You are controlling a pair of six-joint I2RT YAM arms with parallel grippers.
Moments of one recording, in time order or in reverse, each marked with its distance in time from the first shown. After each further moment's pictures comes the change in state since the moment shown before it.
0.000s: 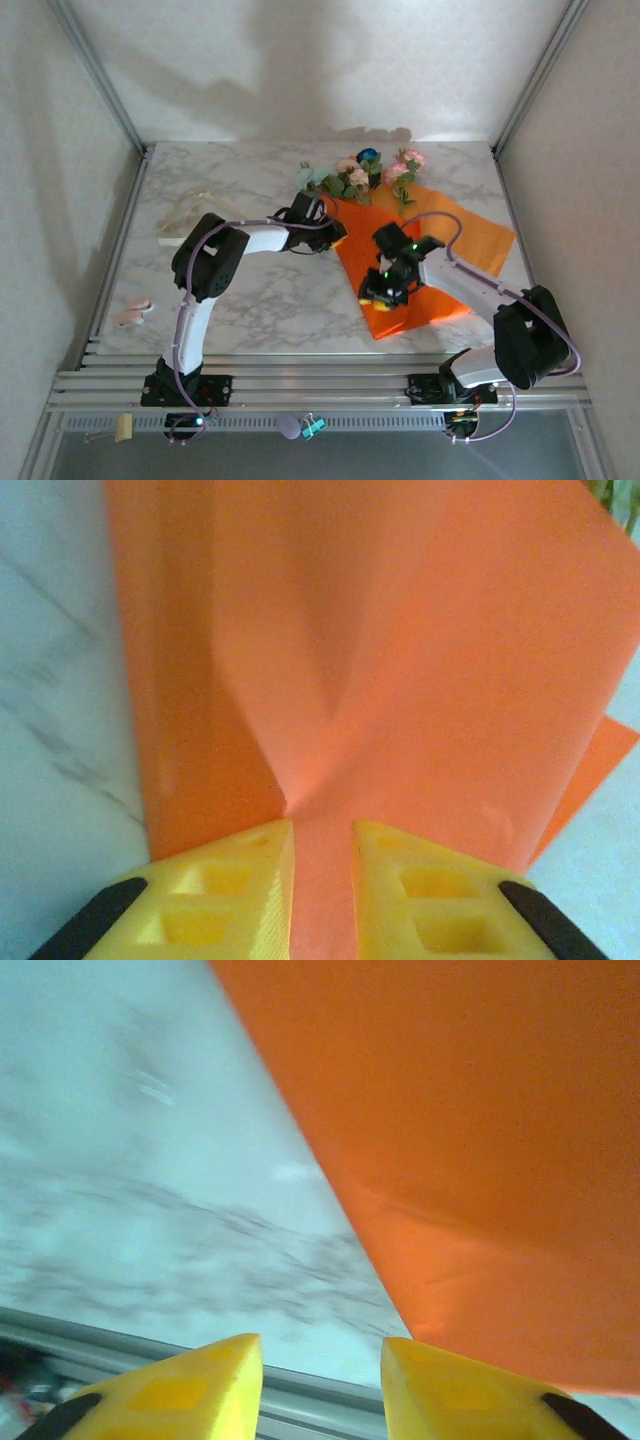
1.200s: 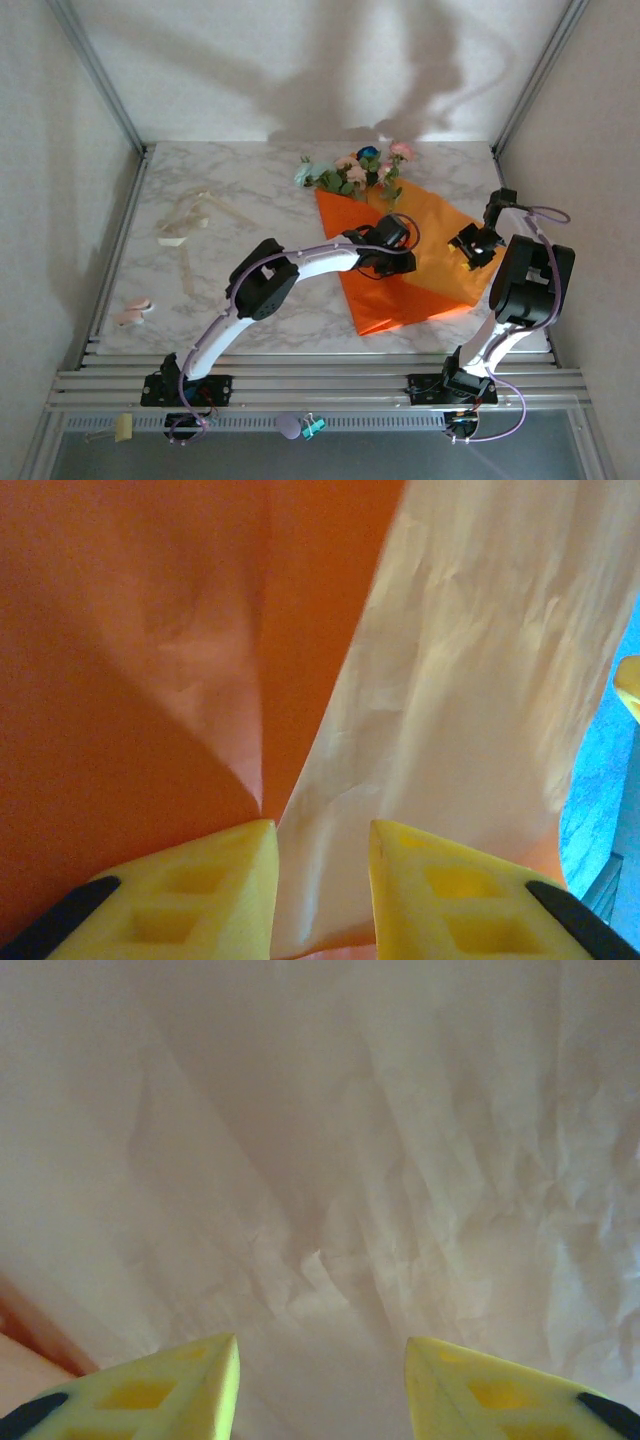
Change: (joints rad) left arm -0.387 0.227 0.486 -0.341 -0.180 0.098; right arm -0.826 0.358 0.238 0.040 0.105 -0.136
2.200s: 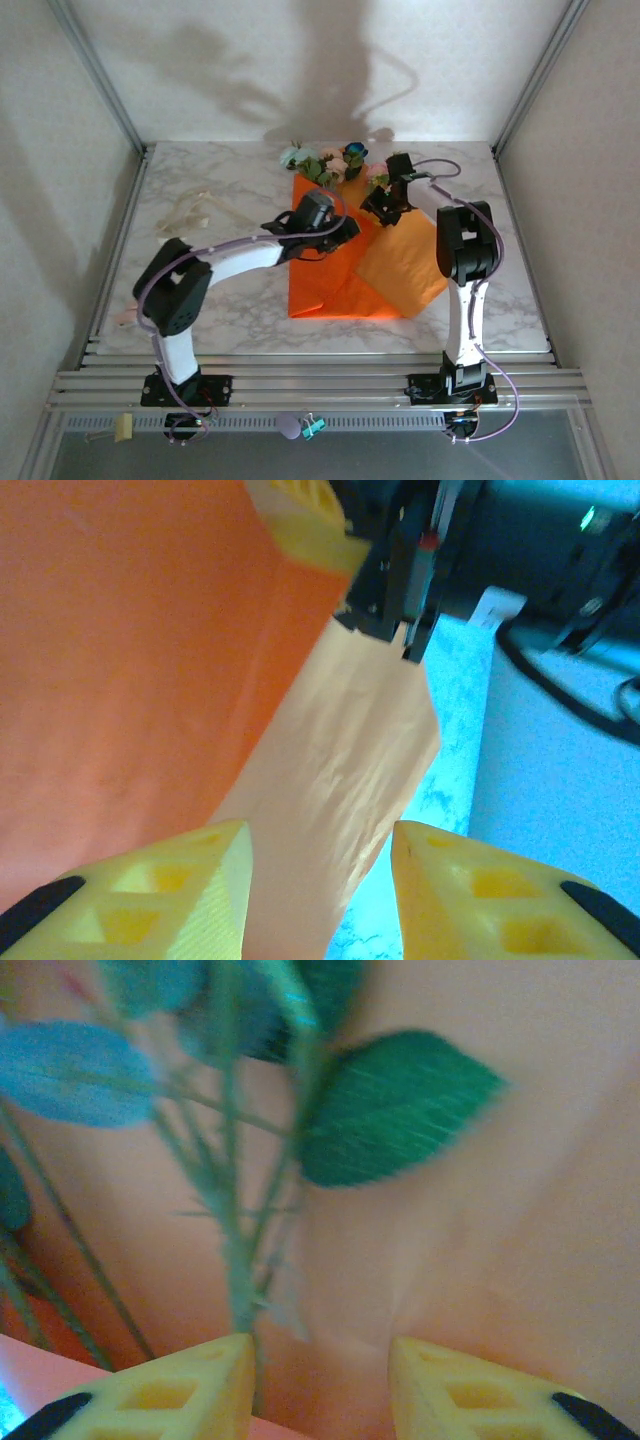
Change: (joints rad) left arm 0.250 -0.623 -0.662 0.254 -0.054 -0.143; right arm 0.520 0.437 0.474 0.241 -0.125 0.202
